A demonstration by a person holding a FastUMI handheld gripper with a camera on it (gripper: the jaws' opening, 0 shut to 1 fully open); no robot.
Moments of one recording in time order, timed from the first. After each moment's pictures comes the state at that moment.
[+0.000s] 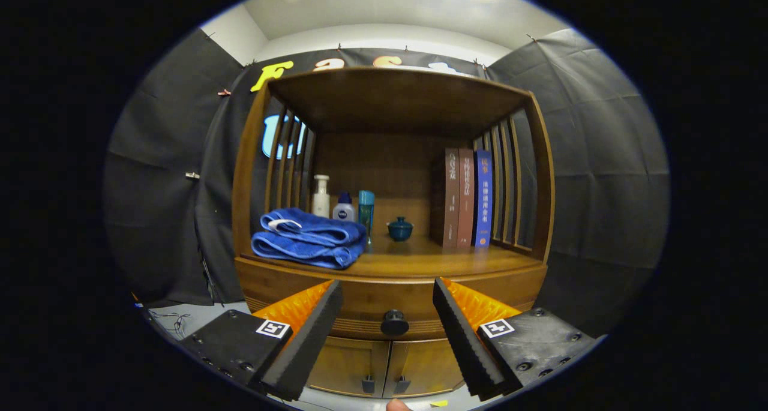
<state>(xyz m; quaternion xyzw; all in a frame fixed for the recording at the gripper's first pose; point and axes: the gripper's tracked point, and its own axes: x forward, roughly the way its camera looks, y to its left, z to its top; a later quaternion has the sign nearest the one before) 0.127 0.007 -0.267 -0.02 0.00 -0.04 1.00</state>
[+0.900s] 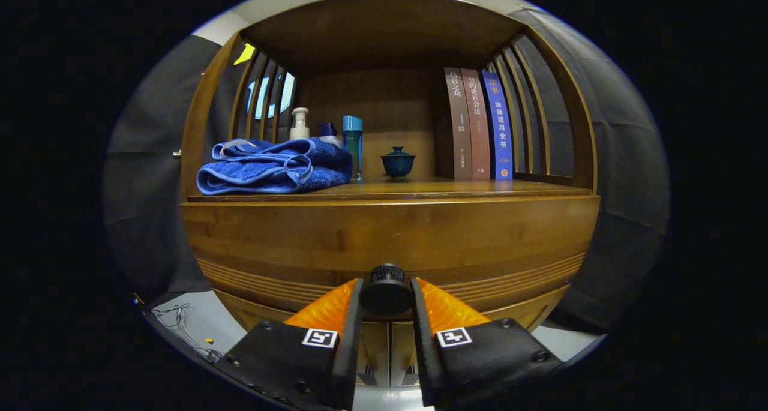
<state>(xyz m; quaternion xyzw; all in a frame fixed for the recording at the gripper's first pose) 0.188 -0.009 -0.366 0.01 0.08 -0.03 1.00</state>
